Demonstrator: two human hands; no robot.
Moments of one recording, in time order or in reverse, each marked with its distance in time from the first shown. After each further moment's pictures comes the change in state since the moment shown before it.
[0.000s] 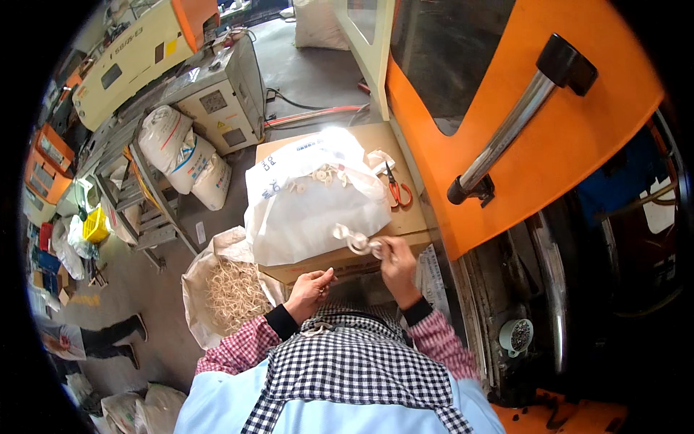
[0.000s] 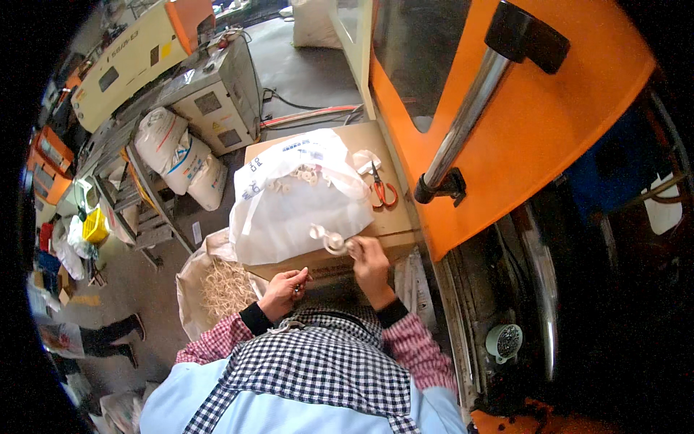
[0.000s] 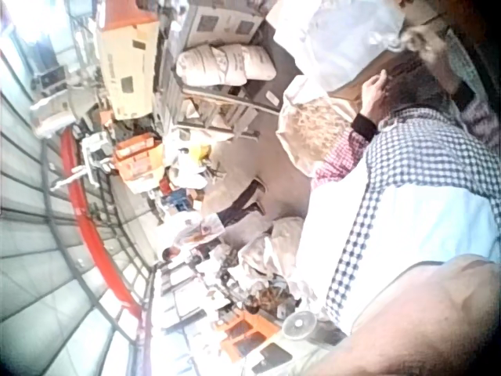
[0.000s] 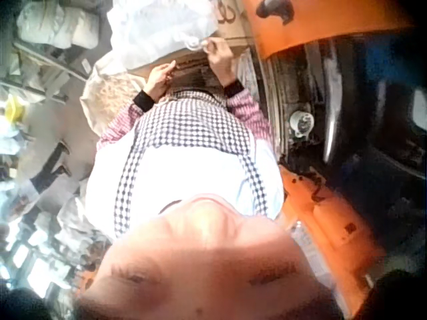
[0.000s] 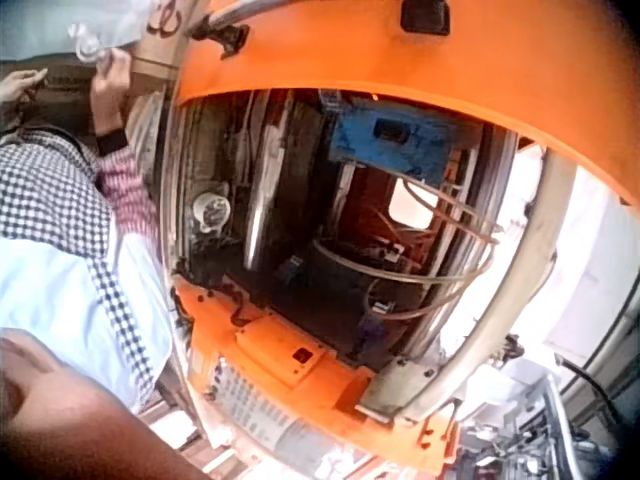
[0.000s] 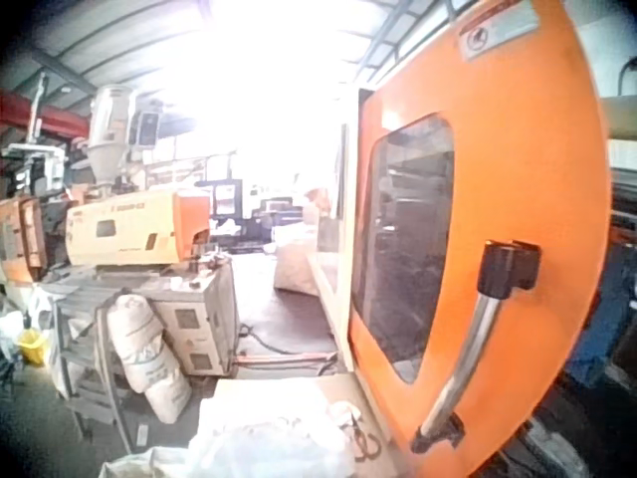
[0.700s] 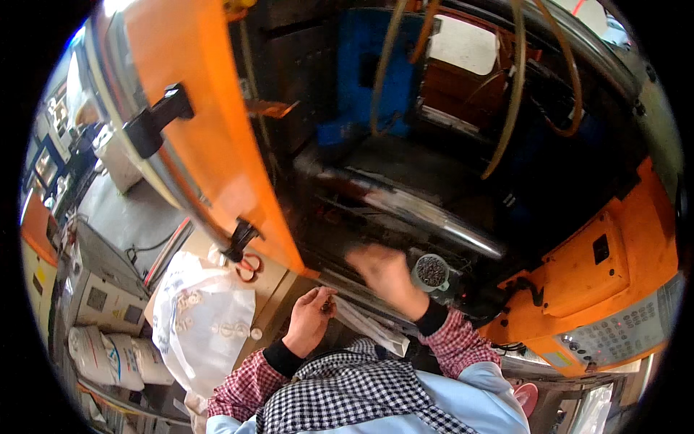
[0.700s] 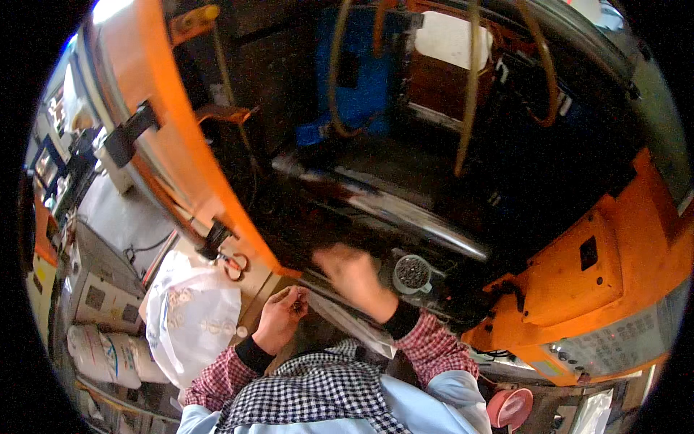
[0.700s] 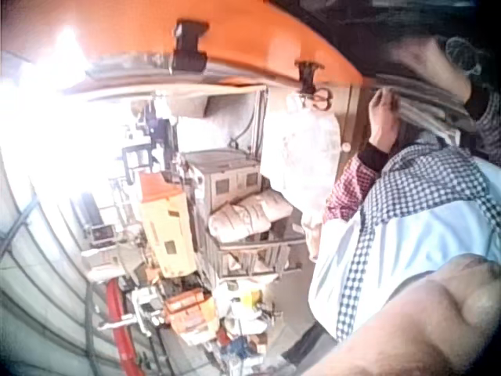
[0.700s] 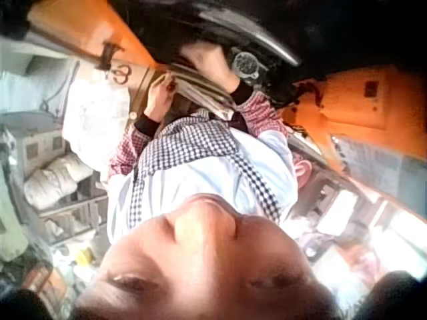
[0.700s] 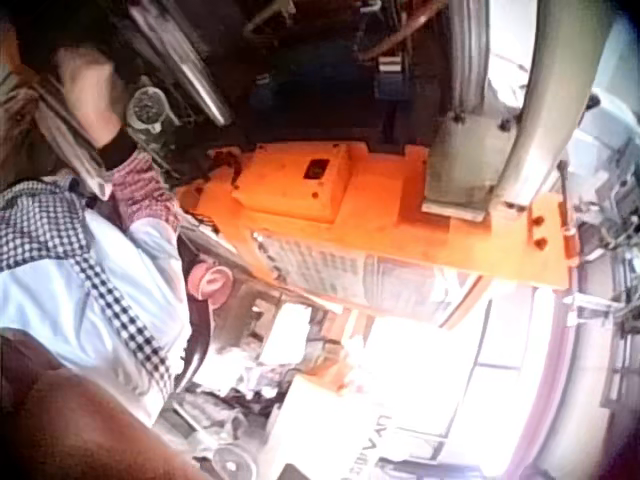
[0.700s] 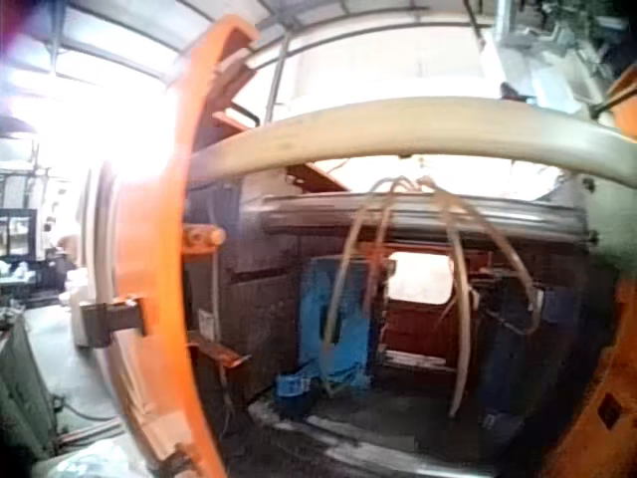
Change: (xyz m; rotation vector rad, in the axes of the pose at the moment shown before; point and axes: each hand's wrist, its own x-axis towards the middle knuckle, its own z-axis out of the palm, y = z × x) left_hand -0.003 -0.008 0.235 0.203 -0.740 -0.109; right_hand -0.014 -0.075 -0.245 -0.748 0.182 -0.051
